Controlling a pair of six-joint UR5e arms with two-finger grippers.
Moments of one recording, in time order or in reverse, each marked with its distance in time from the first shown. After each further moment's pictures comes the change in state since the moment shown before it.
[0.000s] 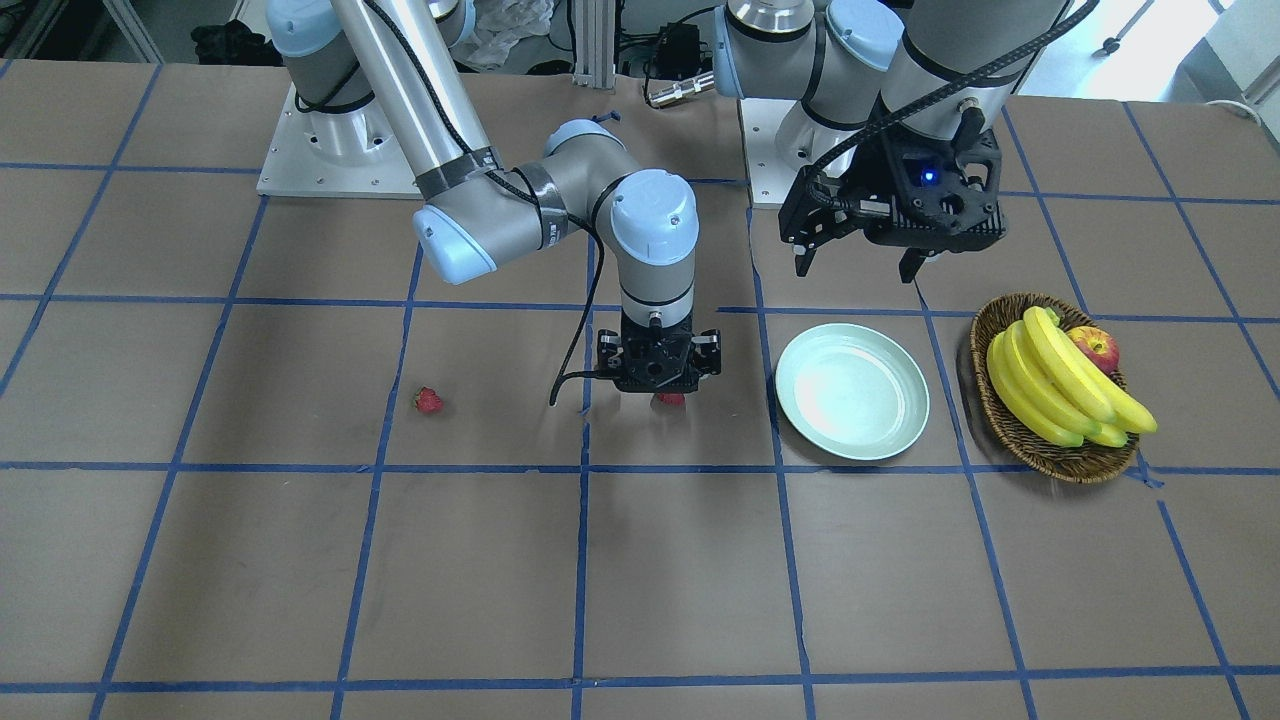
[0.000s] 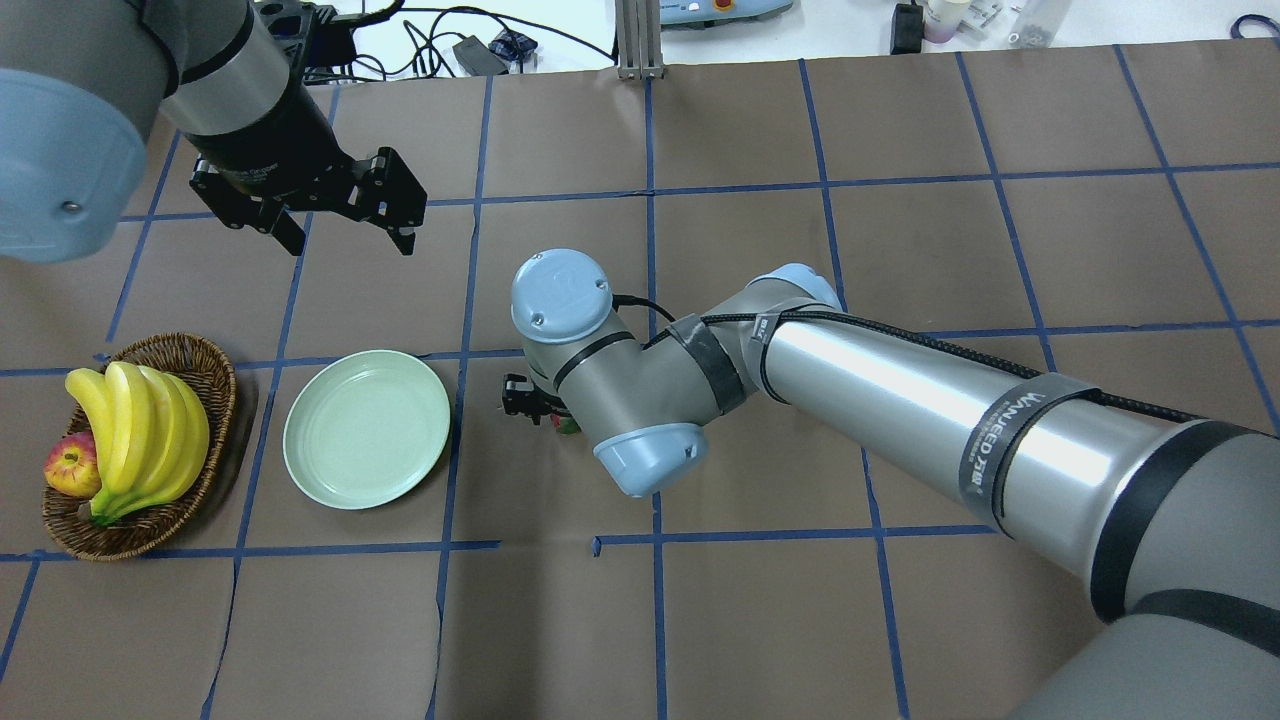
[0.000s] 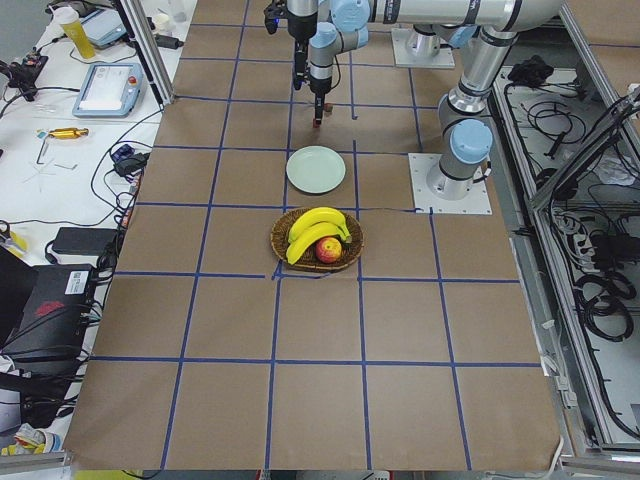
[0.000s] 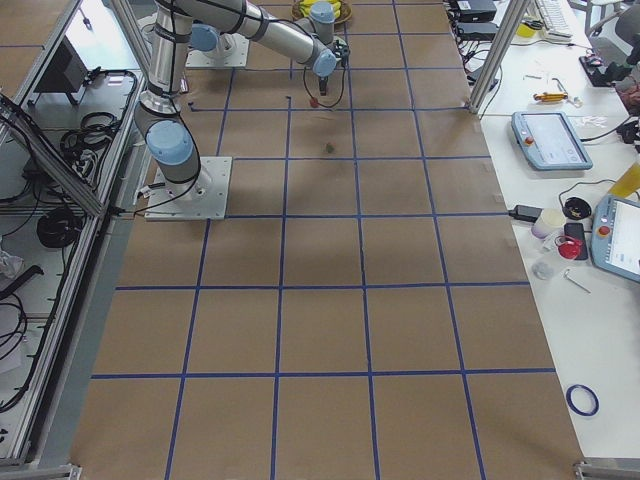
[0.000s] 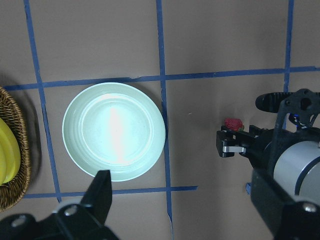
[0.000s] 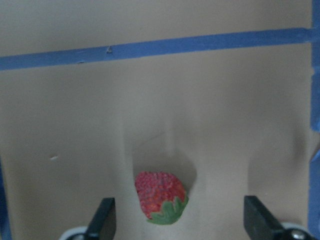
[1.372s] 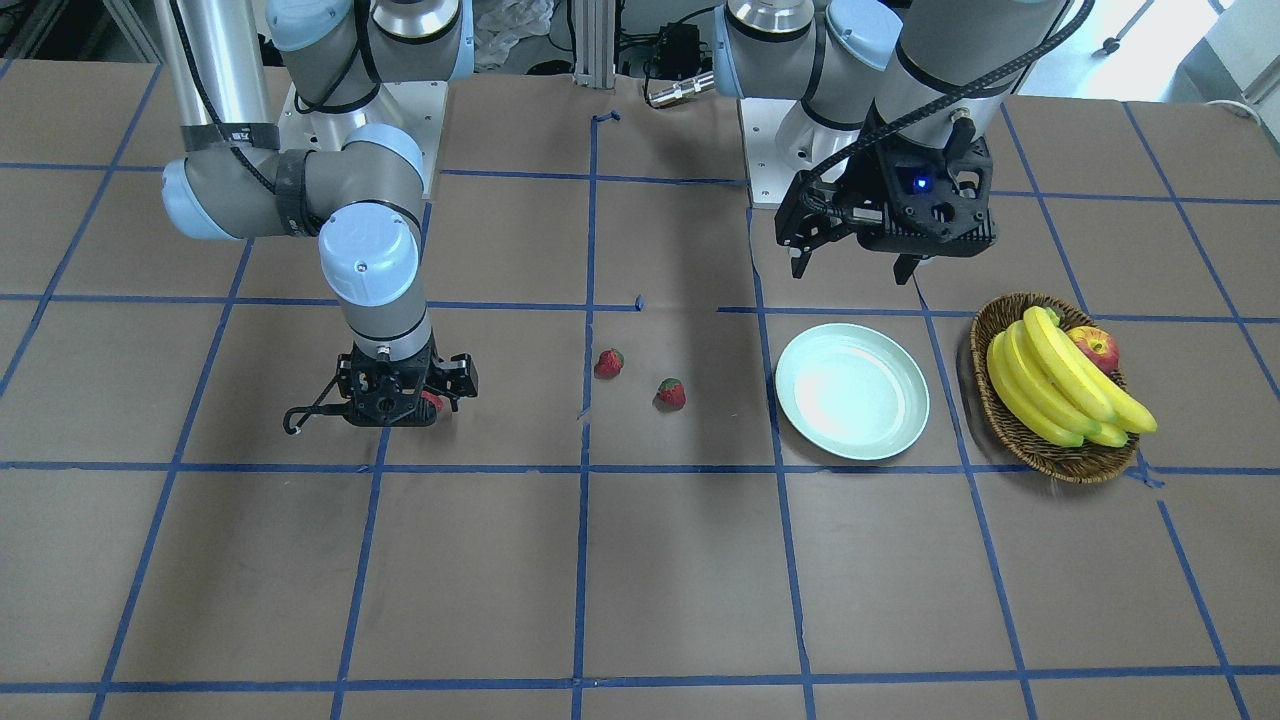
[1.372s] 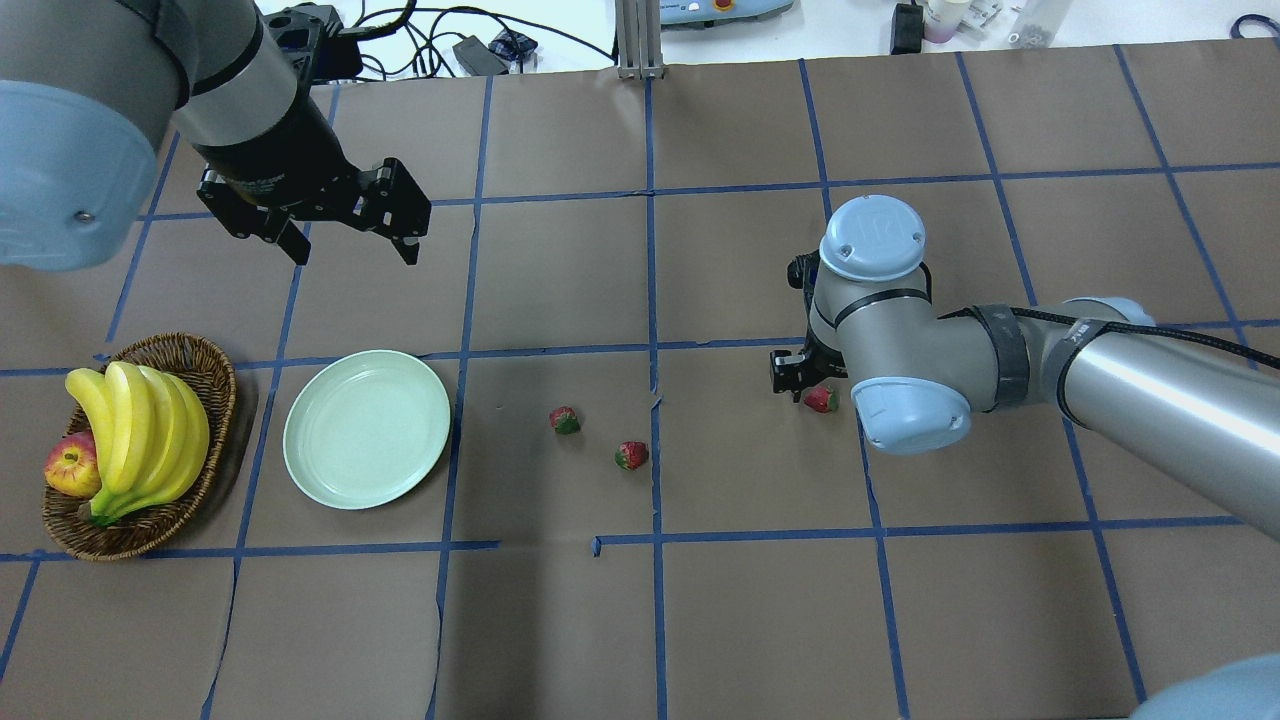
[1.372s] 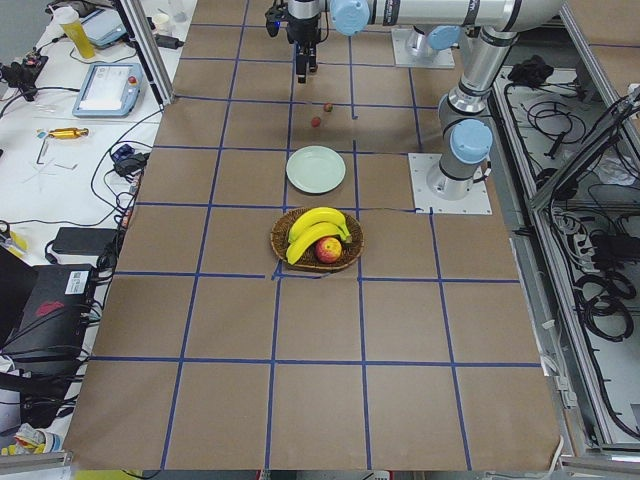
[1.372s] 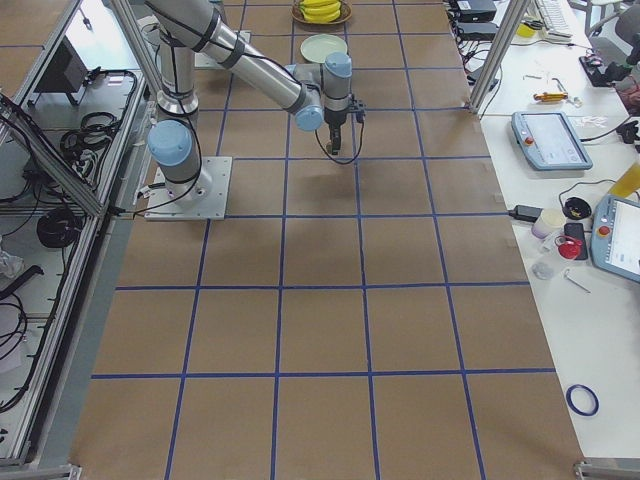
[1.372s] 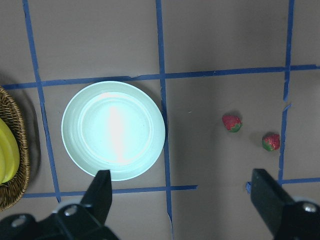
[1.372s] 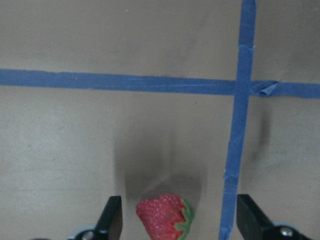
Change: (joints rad) left arm -0.002 0.000 -0.016 0.001 0.000 0.000; right arm -0.448 -0.195 0.308 -0.001 -0.110 -0.568
